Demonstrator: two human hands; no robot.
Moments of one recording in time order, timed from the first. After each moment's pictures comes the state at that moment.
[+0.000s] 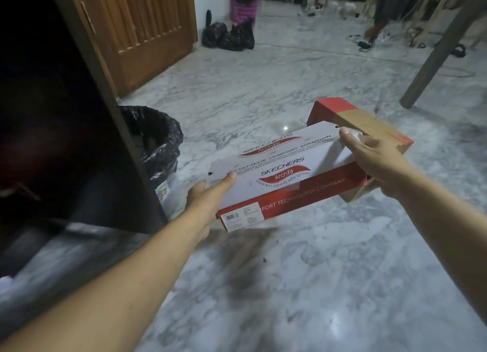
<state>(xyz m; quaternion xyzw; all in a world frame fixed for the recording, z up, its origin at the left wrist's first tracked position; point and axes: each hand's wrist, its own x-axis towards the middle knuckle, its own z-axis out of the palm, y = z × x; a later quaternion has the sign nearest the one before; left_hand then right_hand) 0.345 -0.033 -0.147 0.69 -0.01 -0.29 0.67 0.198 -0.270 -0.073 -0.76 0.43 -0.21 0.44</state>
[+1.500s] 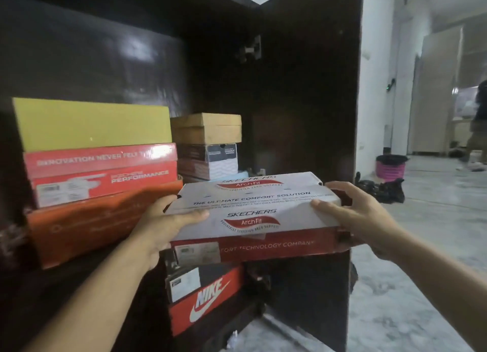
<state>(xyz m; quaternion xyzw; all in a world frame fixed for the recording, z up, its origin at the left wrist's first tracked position) 0.212 0.422 0.223 0.75 0.00 0.08 0.66 0.197 0.105 0.211 -0.79 -0.01 -0.16 0.59</state>
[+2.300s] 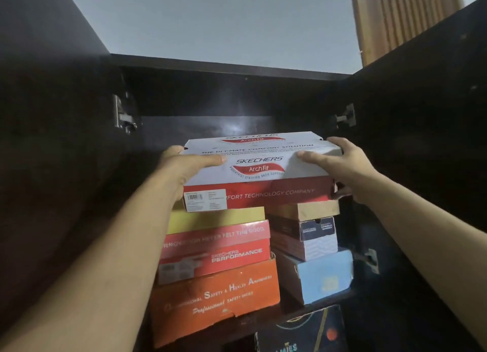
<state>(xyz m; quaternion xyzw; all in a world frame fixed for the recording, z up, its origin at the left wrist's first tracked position) 0.223 0.507 0.459 0.73 0.05 0.36 0.58 0.330 0.259 0.428 -0.71 -0.17 -0.22 0.64</state>
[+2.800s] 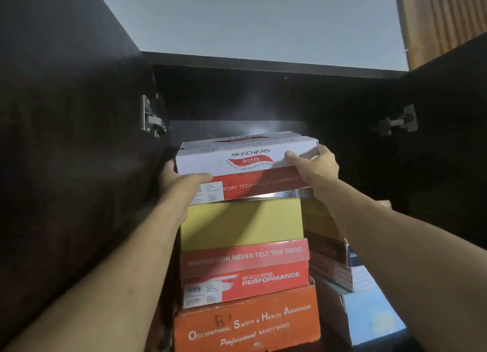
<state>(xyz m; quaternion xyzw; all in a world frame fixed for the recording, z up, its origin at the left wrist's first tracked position) 0.283 0.607 0.452 0.62 0.06 0.49 0.61 0.432 0.406 0.469 -0.67 -0.15 -0.29 0.66</state>
